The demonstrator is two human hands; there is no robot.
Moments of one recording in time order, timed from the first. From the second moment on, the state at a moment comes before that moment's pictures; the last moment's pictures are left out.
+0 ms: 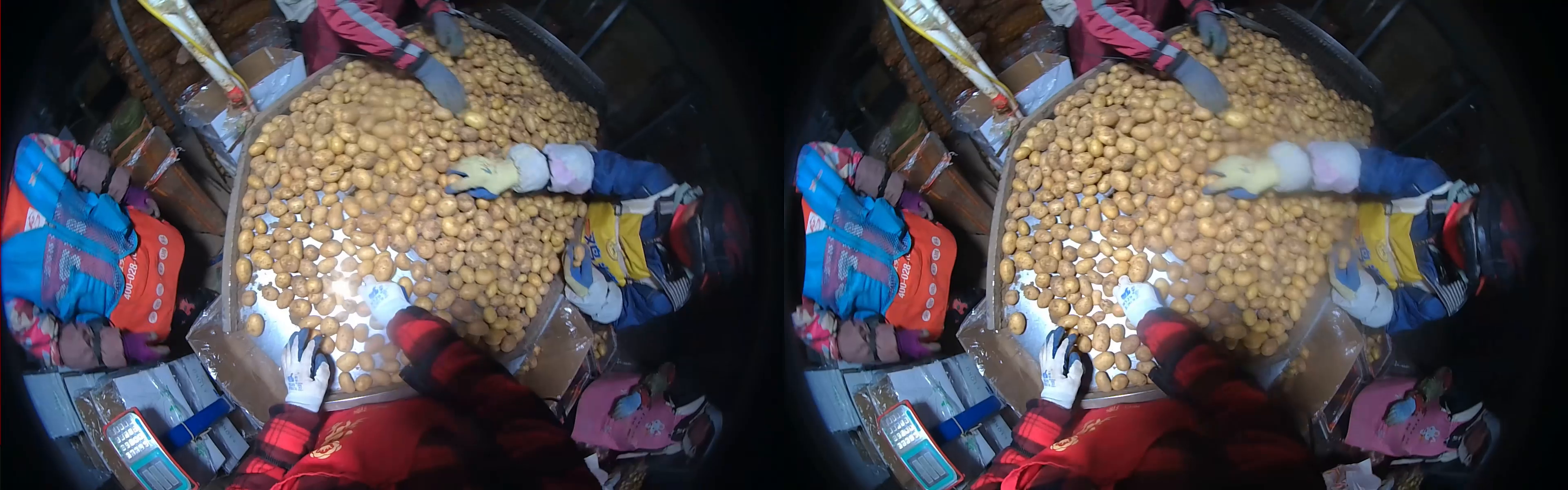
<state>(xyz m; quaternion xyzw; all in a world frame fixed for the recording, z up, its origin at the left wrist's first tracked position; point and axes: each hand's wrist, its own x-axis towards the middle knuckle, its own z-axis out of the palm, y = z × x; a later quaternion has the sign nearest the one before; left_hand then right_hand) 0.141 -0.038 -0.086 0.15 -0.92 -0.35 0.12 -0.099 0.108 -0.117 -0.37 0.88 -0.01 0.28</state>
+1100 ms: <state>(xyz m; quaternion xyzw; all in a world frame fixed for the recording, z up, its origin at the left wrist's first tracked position) -0.006 0.015 -0.051 0.18 -0.16 -0.93 -0.28 -0.203 0.170 -0.015 -0.17 0.97 -0.10 0.12</state>
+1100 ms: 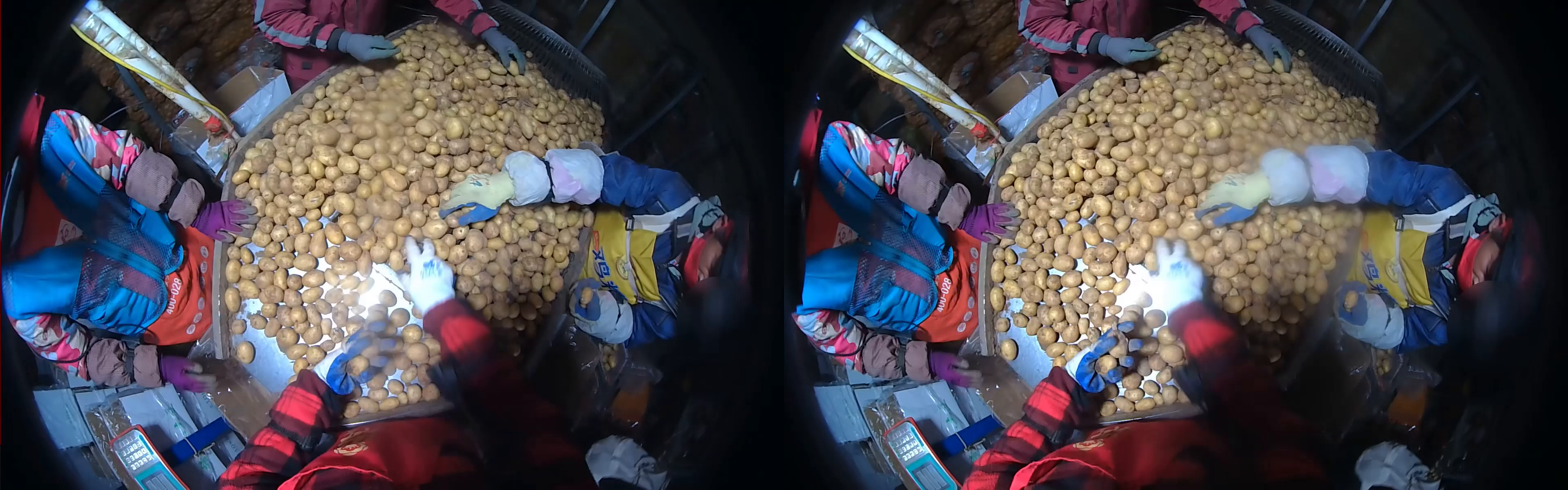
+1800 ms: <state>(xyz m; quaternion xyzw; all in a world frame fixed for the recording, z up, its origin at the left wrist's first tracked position) 0.000 -0.010 -0.065 0.07 -0.56 -0.81 -0.14 -0.249 0.082 -0.112 -0.39 0.91 0.16 0.05</state>
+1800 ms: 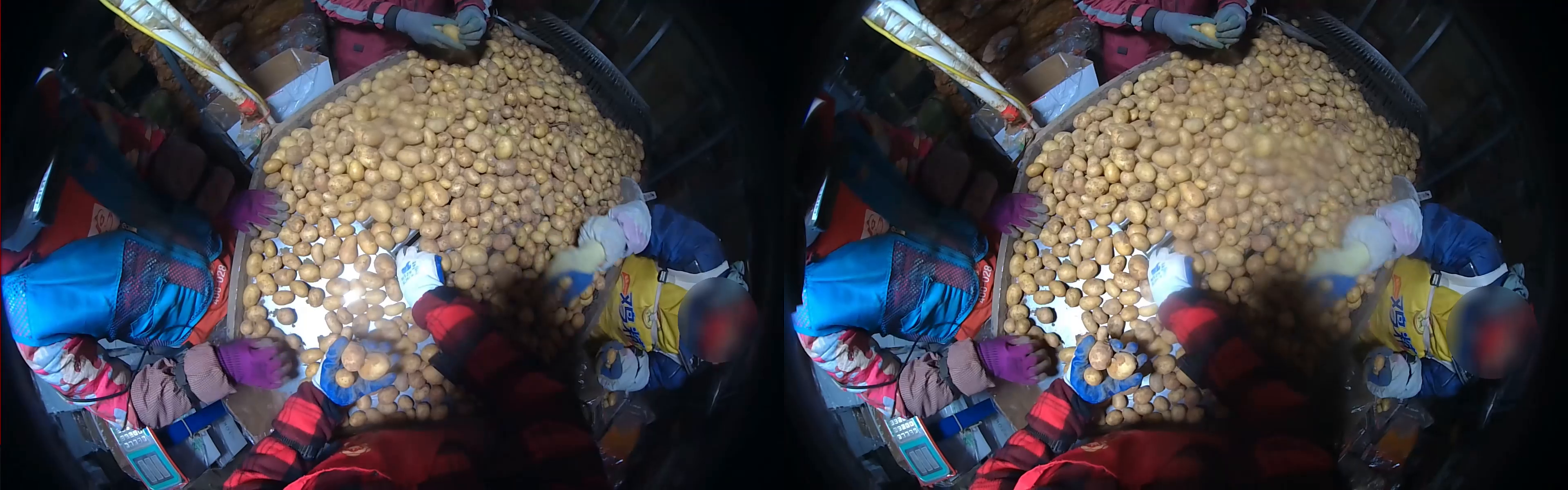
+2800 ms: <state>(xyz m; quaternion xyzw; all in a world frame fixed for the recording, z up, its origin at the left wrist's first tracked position) 0.046 -0.013 -0.072 0.18 -0.16 -0.95 -0.17 -0.203 0.092 -0.099 -0.44 0.88 0.00 0.20</state>
